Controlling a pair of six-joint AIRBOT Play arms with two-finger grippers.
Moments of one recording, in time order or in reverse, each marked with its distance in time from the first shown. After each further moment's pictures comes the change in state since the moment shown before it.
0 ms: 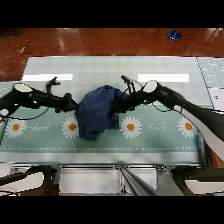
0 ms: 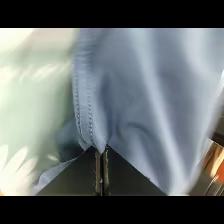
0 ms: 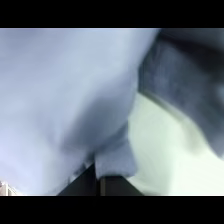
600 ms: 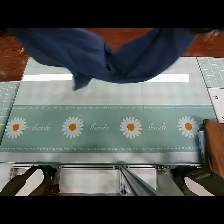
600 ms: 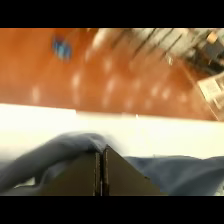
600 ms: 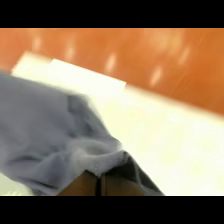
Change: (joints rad) left arm 0.270 0.391 0.648 -0.192 0.002 -0.061; right arm -0.213 0.478 0.695 -0.495 0.269 0.152
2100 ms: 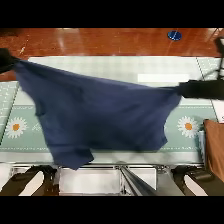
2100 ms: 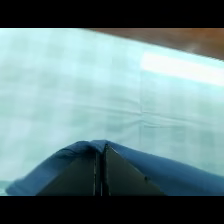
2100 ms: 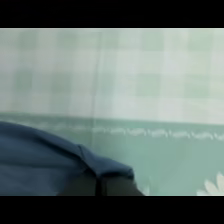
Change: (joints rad) left arm -0.243 0.035 -0.312 0.837 0.180 -0.306; right arm -0.123 0.167 -0.804 -0.218 -0.158 0.194
